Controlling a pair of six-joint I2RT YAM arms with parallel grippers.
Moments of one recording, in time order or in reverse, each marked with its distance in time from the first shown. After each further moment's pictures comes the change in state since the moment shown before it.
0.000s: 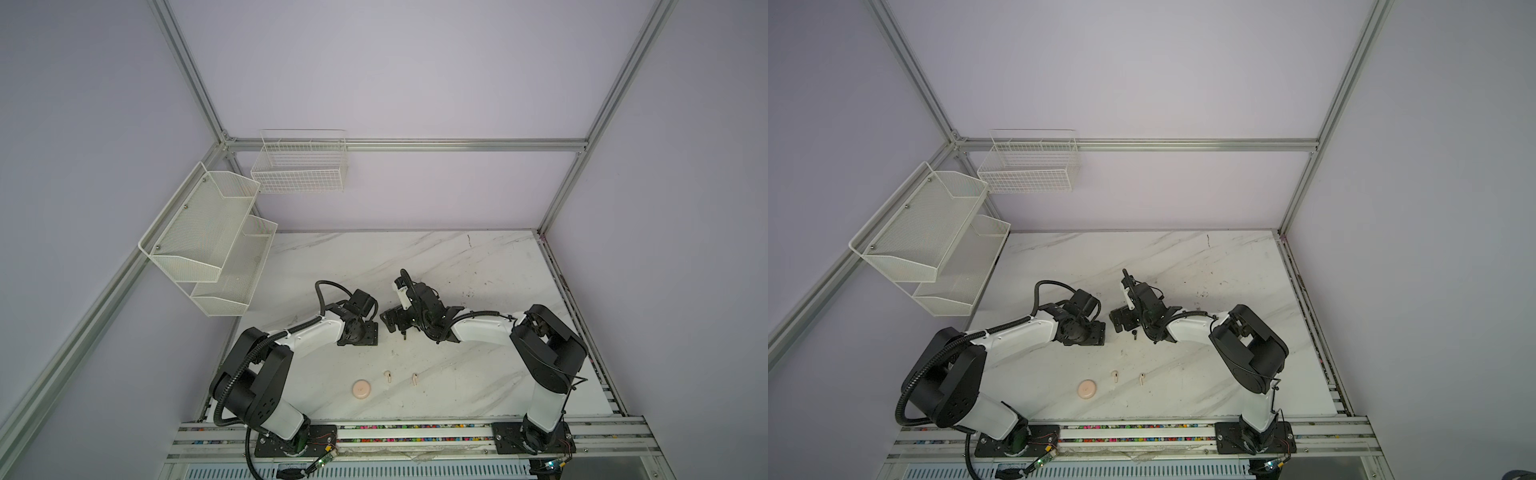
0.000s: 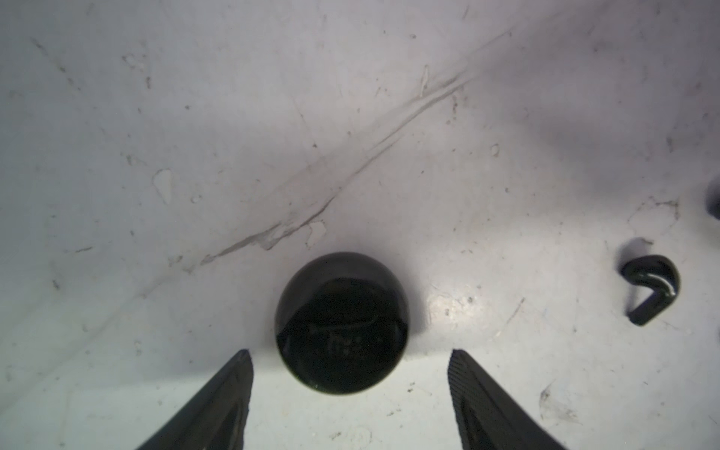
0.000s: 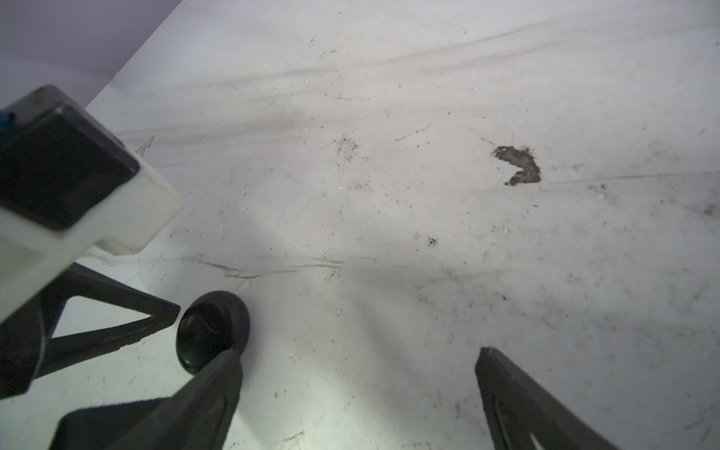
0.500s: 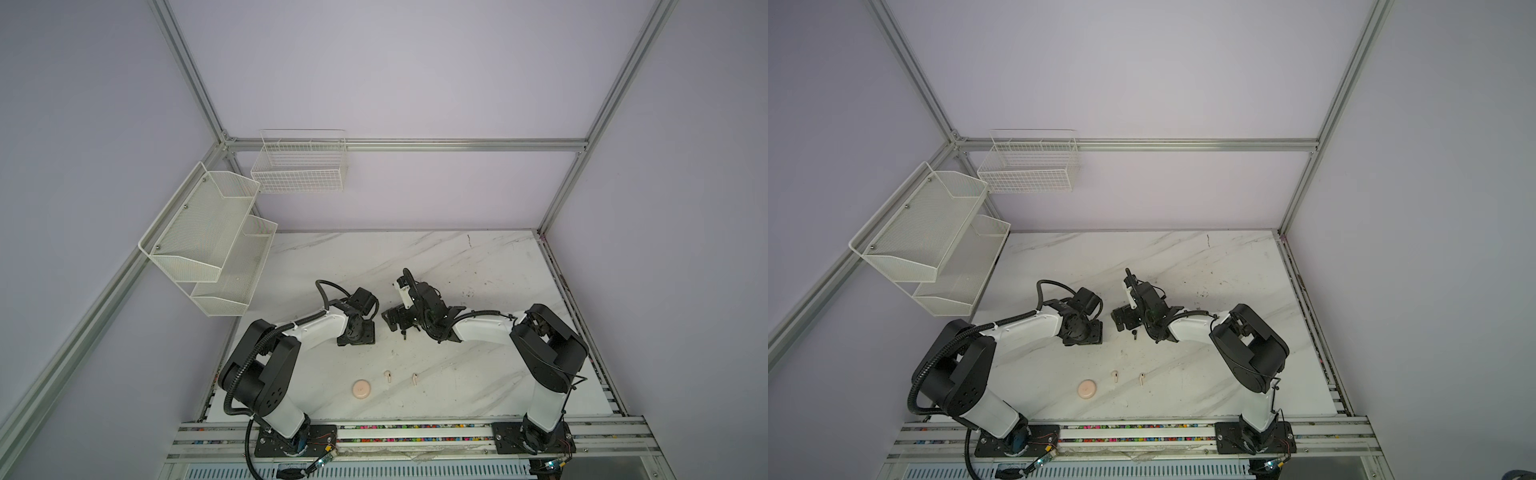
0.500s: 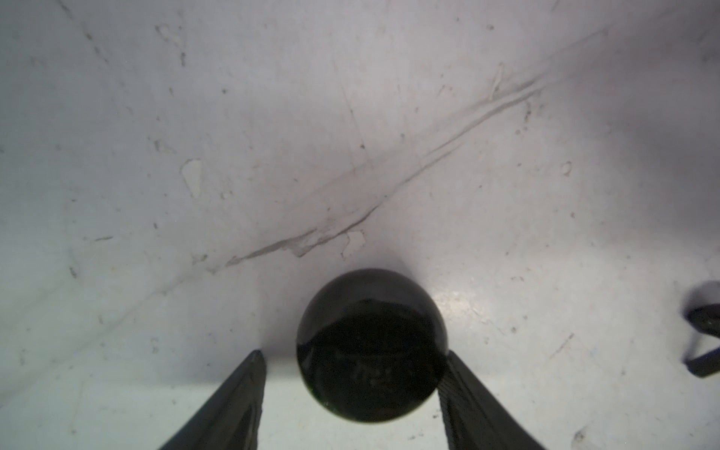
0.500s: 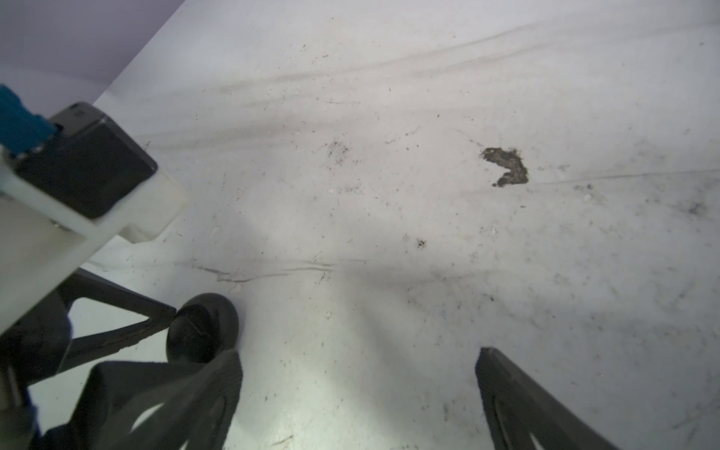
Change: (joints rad) left arm 0.006 0.070 0.051 -0.065 -0.049 -0.058; right arm -0.015 0.000 -0.019 0.024 -0.008 0.002
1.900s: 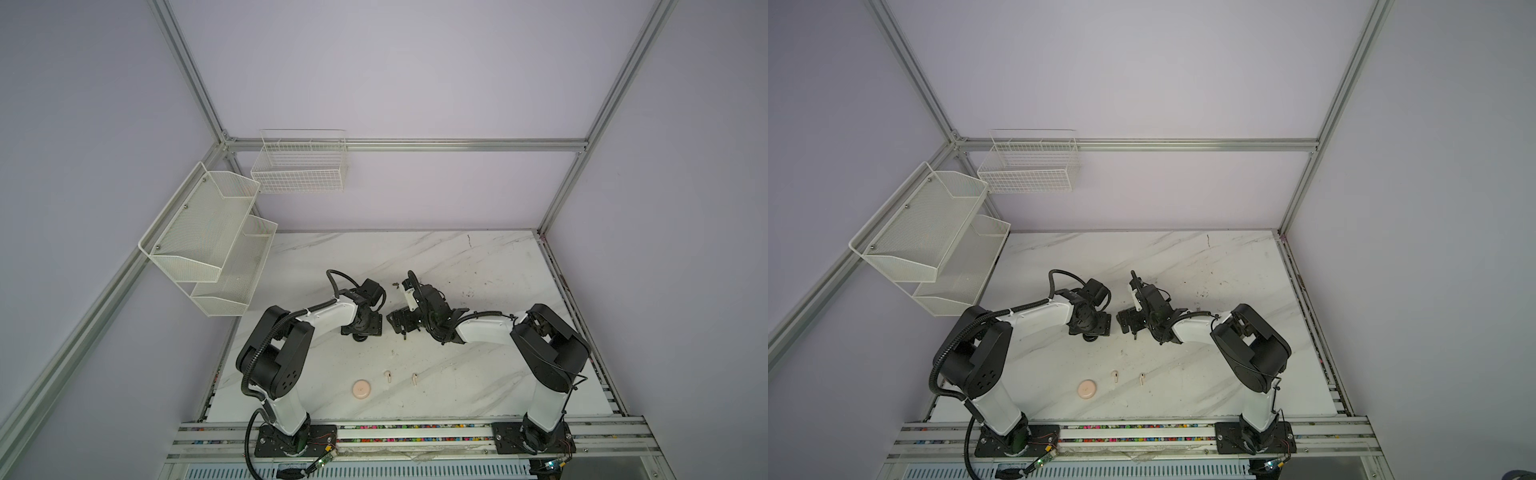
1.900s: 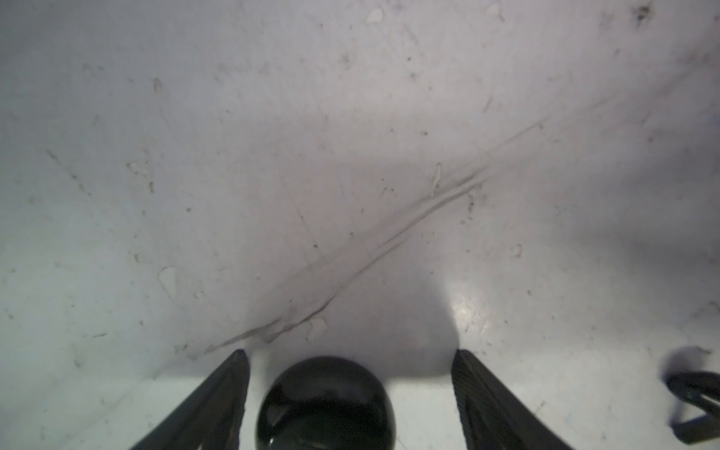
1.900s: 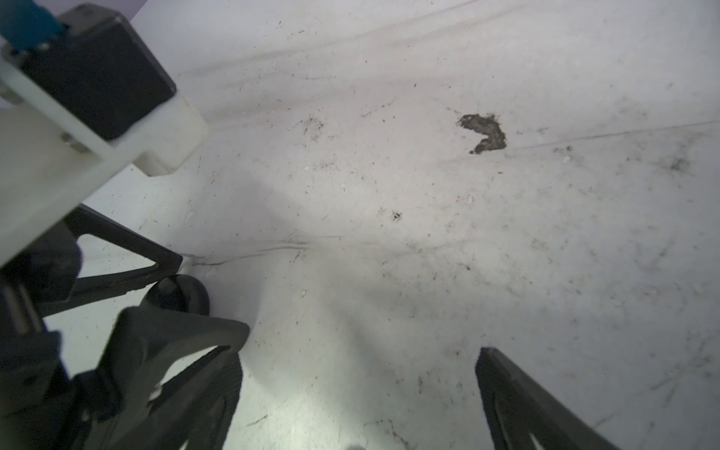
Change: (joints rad) left arm -0.007 0.110 0.137 -0.025 -0.033 0.085; right arm -0.022 -0.007 -0.048 0.015 -0.007 0.012
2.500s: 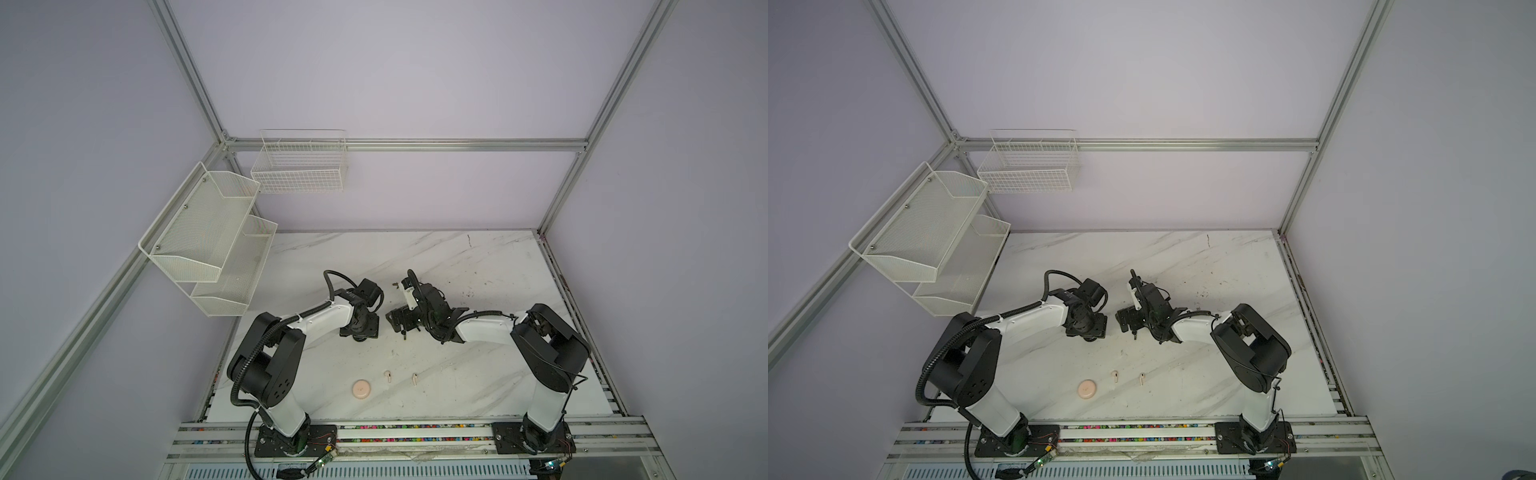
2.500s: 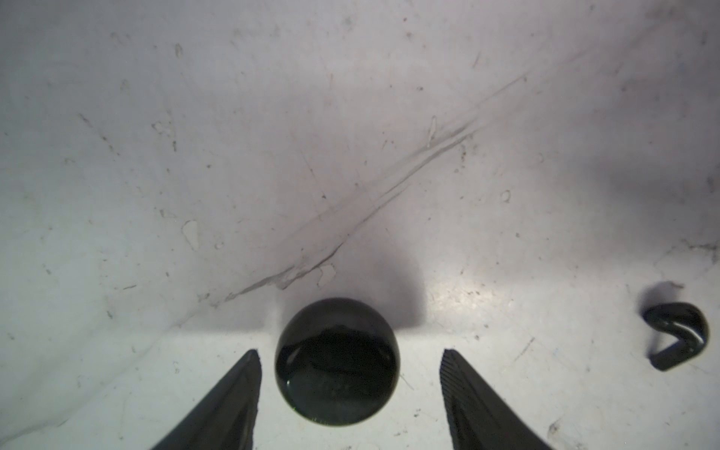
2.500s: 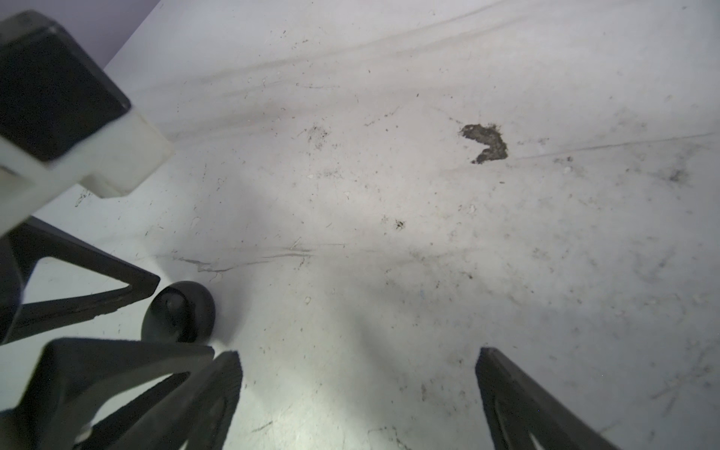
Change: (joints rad) left arm 0.000 -0.058 -0.011 -0.063 0.021 0.024; right arm -0.001 0.000 0.013 -0.002 -0.001 0.000
